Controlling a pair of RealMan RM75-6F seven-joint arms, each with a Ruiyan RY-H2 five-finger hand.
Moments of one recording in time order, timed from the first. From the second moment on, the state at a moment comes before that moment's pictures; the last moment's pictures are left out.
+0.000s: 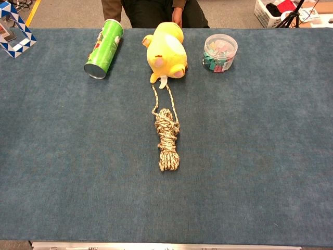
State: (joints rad) left arm -0.08 -1.09 -0.05 -1.69 1.58 1.56 0.18; right arm 0.08 -1.09 0.03 -1.62 -1.50 1.50 0.00
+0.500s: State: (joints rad) left arm -0.08 -1.09 -0.04 -1.70 1.59 1.57 0.18; right arm 0.09 -1.10 0.03 -1.58 -1.57 1.52 0.09
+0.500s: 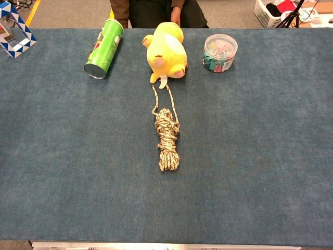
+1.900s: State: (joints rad) left arm -0.05 -1.05 -0.04 -1.76 1.60 1.61 0.22; right arm 0.52 -1.42 -0.09 -1.48 -2.12 1.51 0.62
